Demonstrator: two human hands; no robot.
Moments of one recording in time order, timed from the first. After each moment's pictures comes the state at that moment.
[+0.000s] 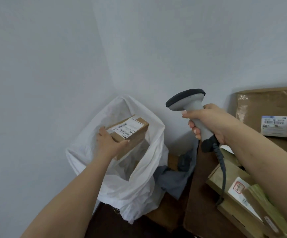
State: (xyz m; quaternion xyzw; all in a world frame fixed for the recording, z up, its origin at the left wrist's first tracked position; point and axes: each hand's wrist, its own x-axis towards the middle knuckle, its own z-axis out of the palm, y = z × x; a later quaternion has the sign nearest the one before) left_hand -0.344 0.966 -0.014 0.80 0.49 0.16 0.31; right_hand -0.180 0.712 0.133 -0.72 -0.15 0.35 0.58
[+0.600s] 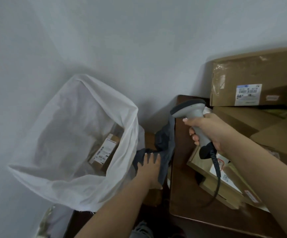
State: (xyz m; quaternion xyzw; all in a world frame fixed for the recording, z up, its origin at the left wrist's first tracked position) left_hand -0.261 0.807 -0.153 0.92 0.09 -0.35 0.16; right_hand -0.141 0.672 0.039 -0.73 0.05 0.37 0.57
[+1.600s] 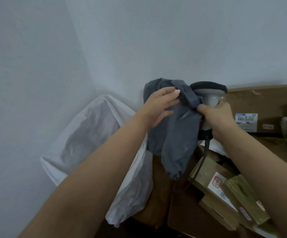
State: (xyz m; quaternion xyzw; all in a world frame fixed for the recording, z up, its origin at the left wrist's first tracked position) left_hand -0.197 0.835 0.117 0.60 0.11 0.06 0.79; right_hand -0.136 0.678 0.114 -0.74 -0.03 0.09 0.67
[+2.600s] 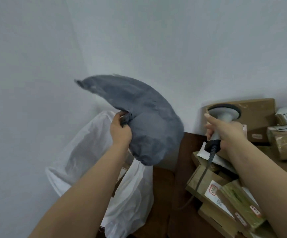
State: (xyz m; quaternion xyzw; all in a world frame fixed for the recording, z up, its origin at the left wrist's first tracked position) left_hand -0.256 0.881 0.074 0.69 0.32 0.40 0.51; right_hand -0.141 0.632 0.125 -0.64 0.11 0.15 0.75
